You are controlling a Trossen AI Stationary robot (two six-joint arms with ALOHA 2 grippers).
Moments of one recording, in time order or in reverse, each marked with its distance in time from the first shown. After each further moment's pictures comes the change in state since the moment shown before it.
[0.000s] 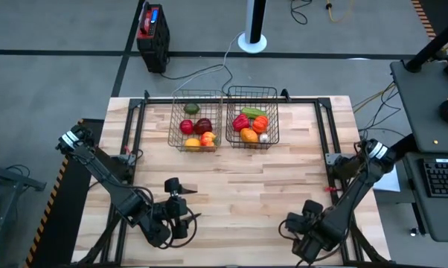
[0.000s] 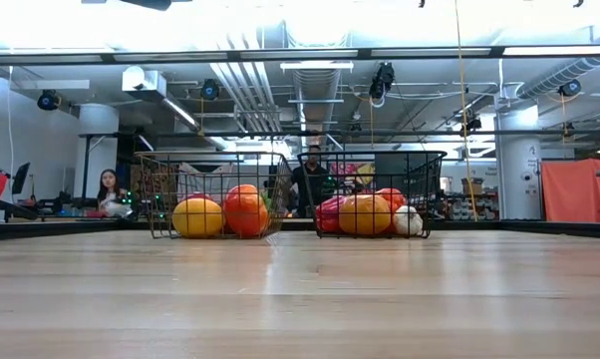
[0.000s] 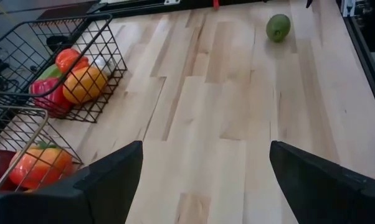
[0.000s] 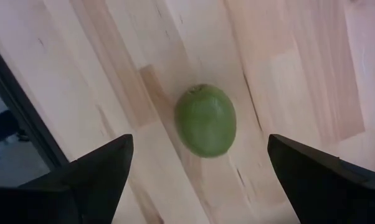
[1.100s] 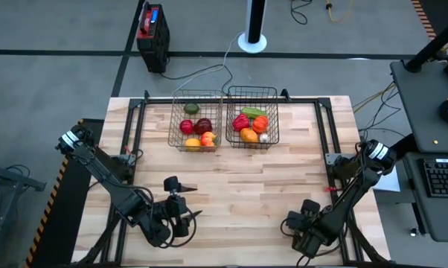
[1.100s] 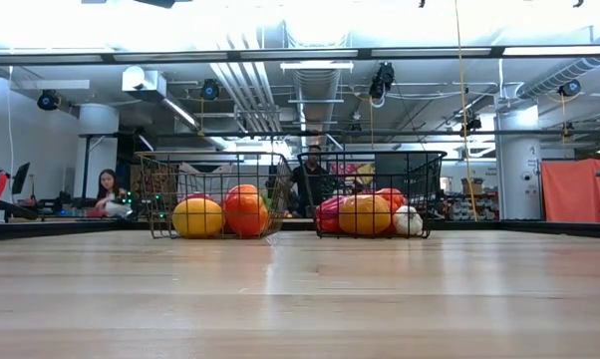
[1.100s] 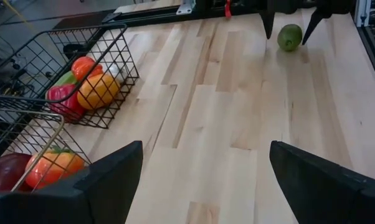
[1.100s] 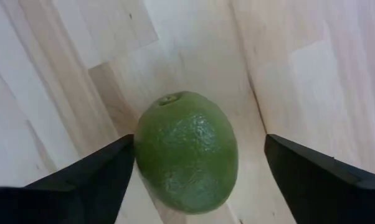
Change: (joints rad) left arm 0.000 0.000 -0.003 0.008 -0.058 0.000; right arm 0.031 0.000 -0.277 0.298 0.057 0.025
